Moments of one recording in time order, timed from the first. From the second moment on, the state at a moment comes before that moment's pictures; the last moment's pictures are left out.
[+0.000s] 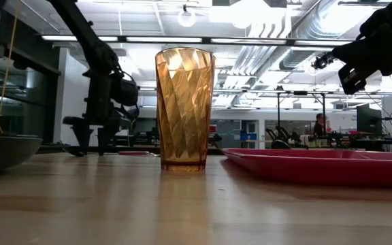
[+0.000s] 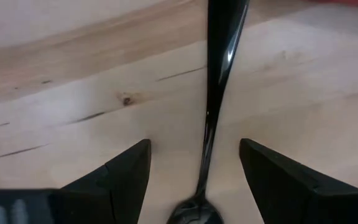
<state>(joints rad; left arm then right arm) 0.87 1.78 0.98 -0.83 -0.03 -0.40 0.12 0.01 0.01 0.01 0.01 0.29</state>
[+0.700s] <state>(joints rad) 0.80 1.68 0.98 -0.86 -0.03 -0.42 0.12 0.01 0.01 0.01 0.01 0.29</state>
